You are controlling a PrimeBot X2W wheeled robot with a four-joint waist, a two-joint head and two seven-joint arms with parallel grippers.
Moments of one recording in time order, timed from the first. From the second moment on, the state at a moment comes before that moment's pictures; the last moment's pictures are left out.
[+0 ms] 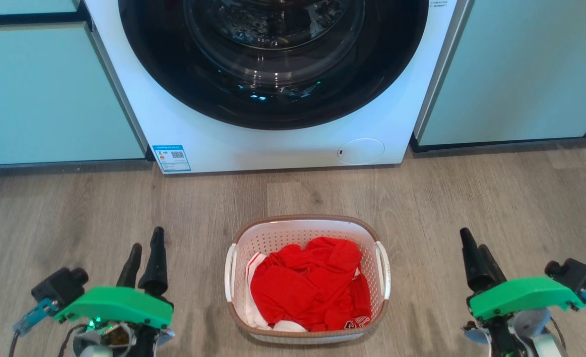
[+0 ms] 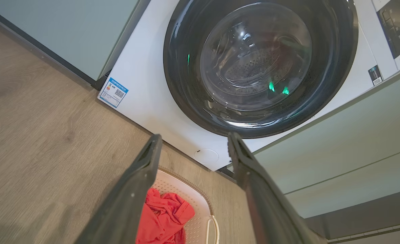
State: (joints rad) left arm 0.04 0.04 -0.07 0.15 -0.85 -0.02 -0.06; right arm 0.00 -0.03 0.02 0.21 0.96 0.13 -0.06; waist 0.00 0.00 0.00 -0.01
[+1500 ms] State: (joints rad) left arm 0.10 0.09 -0.19 0.12 -0.32 0.05 -0.19; right arm 0.01 -0.04 0.13 0.19 0.45 0.13 -0.19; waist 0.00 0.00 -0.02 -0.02
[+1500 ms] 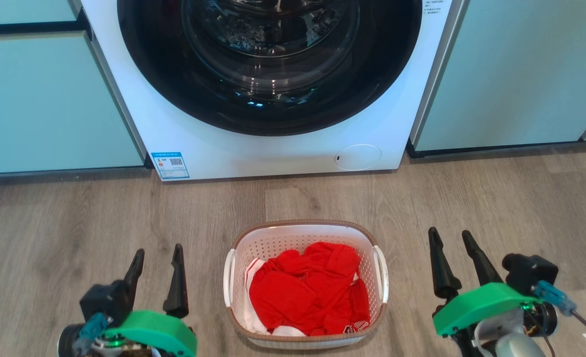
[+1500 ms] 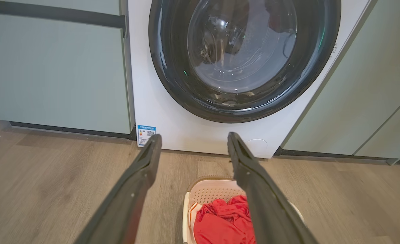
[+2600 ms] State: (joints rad) left arm 0.13 0.06 -0.16 0.12 -0.09 0.02 -0.25; right arm 0.01 -0.04 0.18 0.20 0.23 0.13 -0.25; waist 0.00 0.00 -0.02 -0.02
